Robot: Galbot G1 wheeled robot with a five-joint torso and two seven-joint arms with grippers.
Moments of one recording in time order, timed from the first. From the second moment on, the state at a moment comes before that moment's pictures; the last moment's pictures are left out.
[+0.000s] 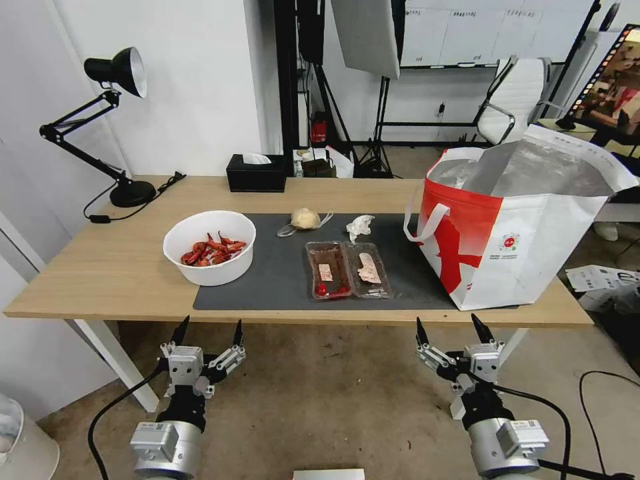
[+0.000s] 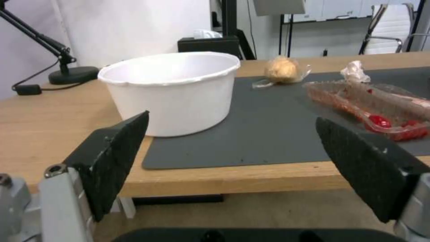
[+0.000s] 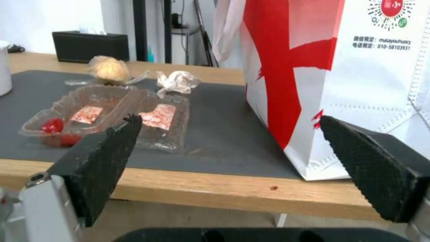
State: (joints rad) left arm 1.80 -1.50 -0.55 -2.30 0.00 0.00 0.00; right arm -1.80 1.50 0.55 2.30 0.00 0.00 0.00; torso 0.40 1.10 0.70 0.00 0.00
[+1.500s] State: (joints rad) left arm 1.70 -1.37 -0.56 -2.39 -0.29 0.05 -0.15; right arm -1.60 1.16 0.48 2.33 0.35 -0.13 0.07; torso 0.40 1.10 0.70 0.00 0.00
